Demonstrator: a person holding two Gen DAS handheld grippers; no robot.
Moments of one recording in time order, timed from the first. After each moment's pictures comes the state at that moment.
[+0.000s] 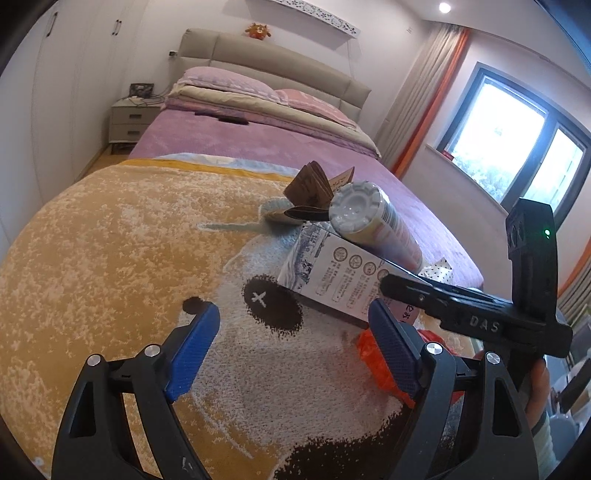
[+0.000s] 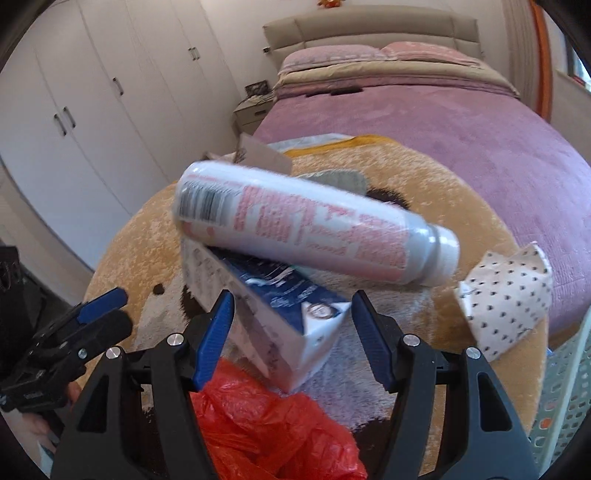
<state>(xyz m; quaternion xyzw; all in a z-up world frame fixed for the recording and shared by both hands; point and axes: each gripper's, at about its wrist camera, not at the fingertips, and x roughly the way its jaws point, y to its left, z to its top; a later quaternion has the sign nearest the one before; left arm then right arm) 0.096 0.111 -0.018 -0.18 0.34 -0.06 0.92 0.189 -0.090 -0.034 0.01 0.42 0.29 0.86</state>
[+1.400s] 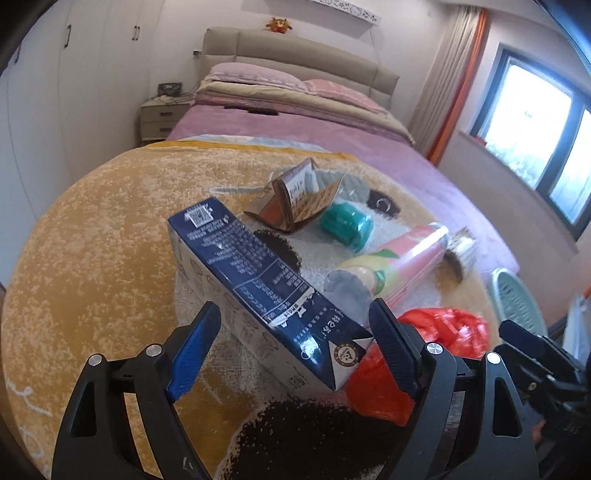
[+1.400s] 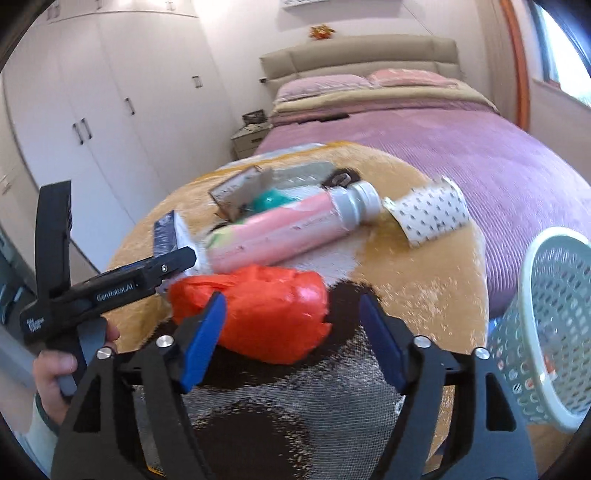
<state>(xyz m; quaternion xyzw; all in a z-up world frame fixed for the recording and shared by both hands) 0.072 0.064 -0.030 -0.13 0.37 0.02 0.92 0.072 -0.190 -0.029 0.04 0.37 0.27 0.89</state>
